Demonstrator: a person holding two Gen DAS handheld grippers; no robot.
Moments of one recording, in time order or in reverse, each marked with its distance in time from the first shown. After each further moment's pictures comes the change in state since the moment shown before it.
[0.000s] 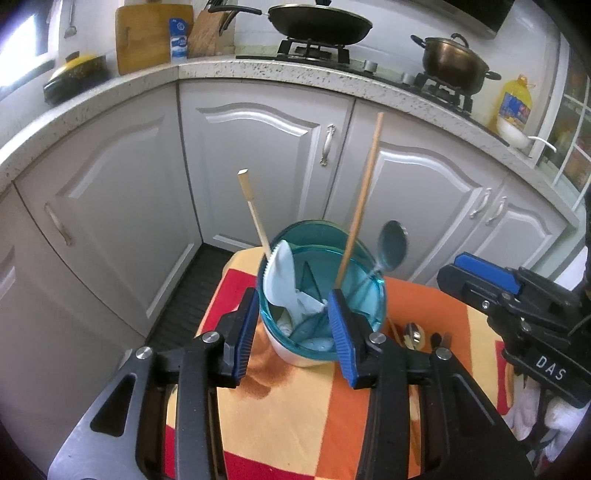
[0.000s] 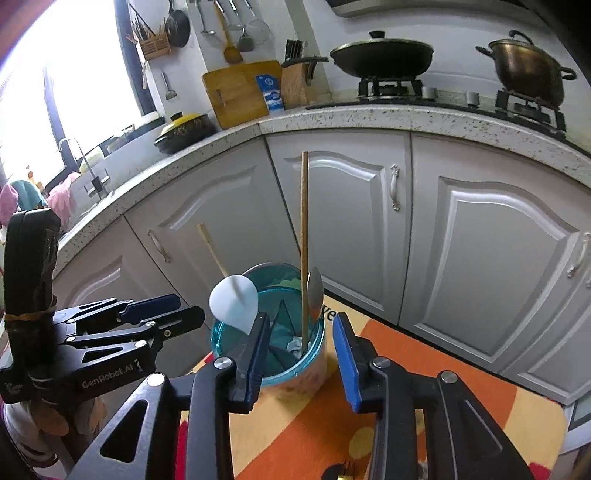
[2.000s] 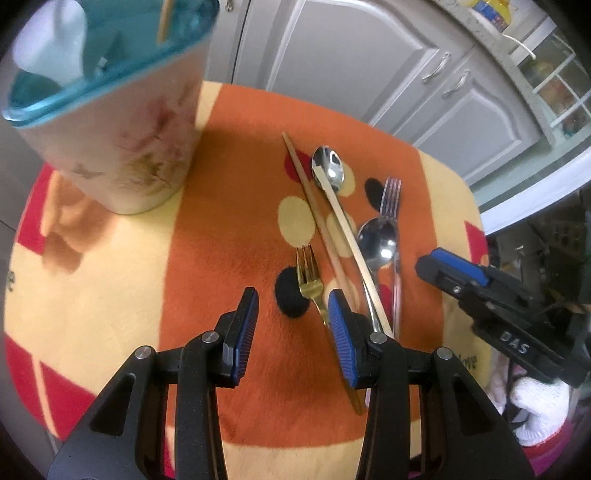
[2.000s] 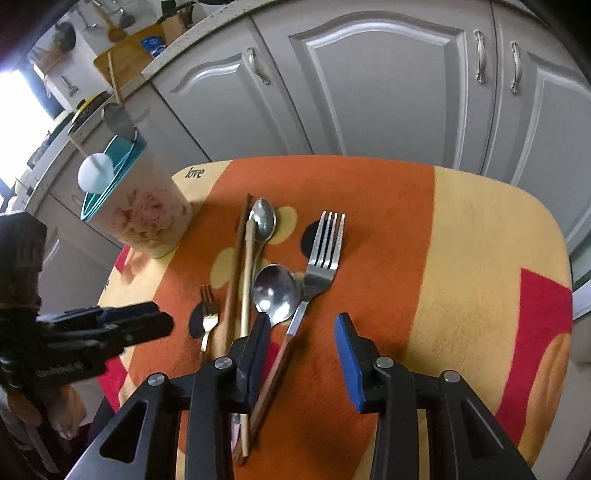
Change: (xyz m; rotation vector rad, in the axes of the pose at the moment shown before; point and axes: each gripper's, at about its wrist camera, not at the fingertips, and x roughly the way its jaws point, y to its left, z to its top) left arm 0.105 -0.102 -0.117 0.032 0.433 -0.222; right arm -0.009 -0.124 -0.165 0.308 0.261 -0.121
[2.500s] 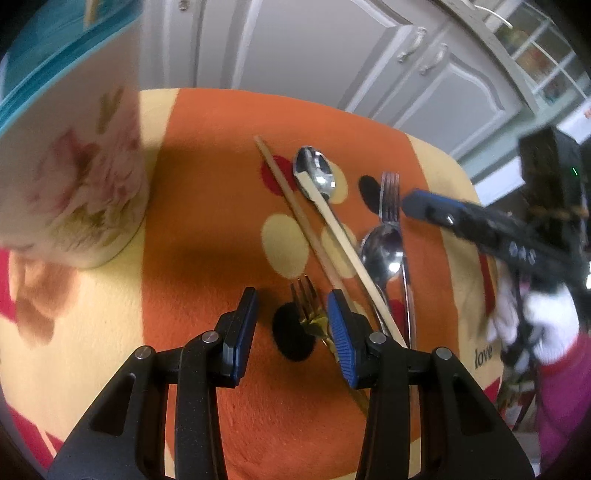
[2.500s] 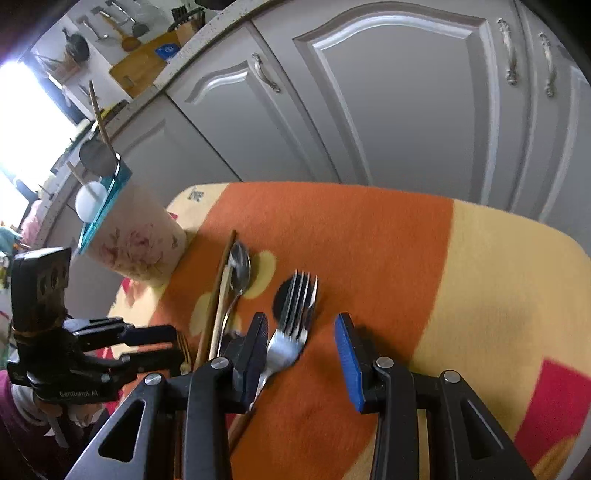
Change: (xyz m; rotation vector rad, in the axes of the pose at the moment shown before) left arm 0.024 0.001 0.018 0.159 0.027 -0.060; right arm 0.035 -0.048 0.046 -0.042 -0.015 0.170
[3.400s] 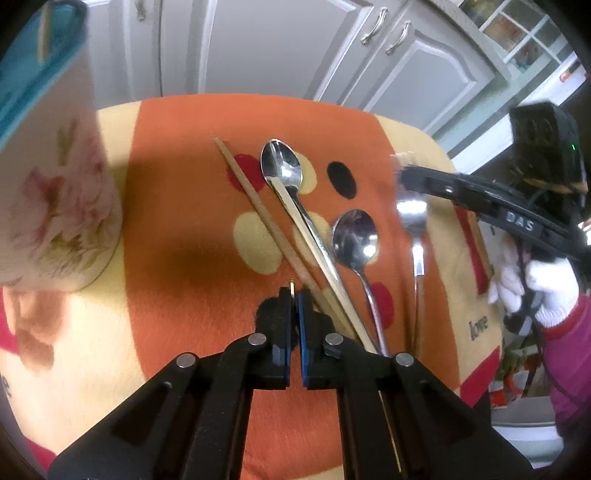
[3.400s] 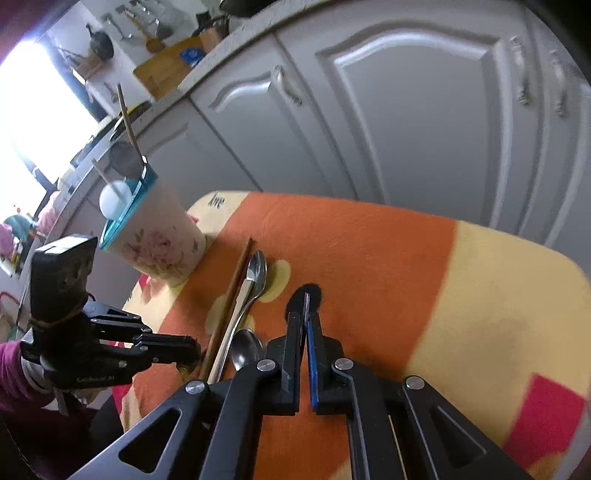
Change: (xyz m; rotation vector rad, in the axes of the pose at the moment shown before) left arm -0.005 -0.010 0.005 0.109 0.029 -0.052; right arm -0.025 0.008 -0.007 -0.050 -0.054 0.016
